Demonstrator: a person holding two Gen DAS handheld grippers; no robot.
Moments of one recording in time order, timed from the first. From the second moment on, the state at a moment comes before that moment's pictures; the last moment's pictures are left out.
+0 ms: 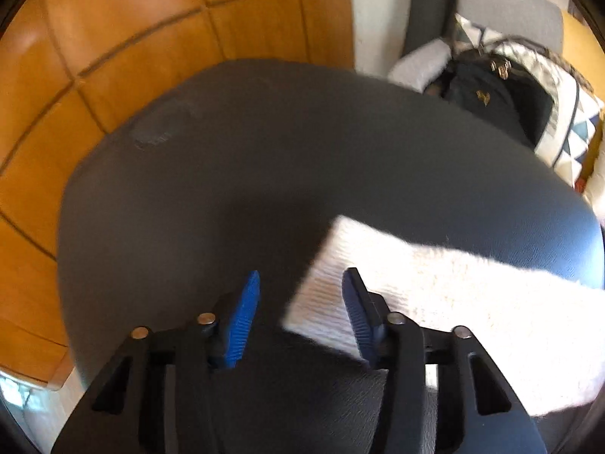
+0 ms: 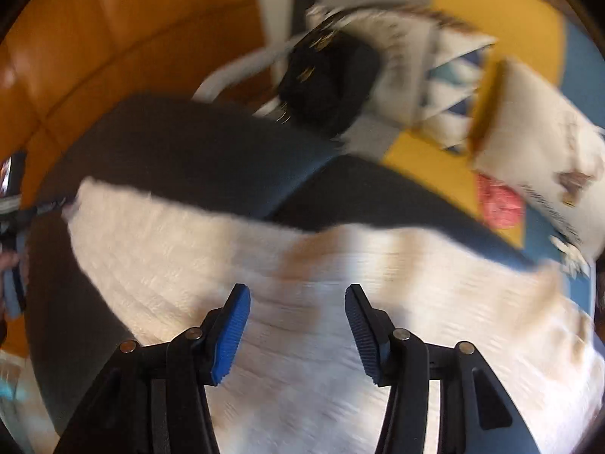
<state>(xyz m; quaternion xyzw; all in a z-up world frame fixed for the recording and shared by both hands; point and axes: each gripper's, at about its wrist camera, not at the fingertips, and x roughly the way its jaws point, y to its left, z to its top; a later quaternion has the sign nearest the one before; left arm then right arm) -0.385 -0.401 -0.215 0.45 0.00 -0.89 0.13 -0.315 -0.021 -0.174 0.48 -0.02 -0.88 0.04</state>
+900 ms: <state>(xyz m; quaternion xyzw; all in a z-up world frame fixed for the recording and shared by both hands) -0.337 -0.100 -0.207 0.44 -0.07 -0.89 -0.15 -0.329 0.091 -0.218 0.48 0.00 -0.87 -0.08</state>
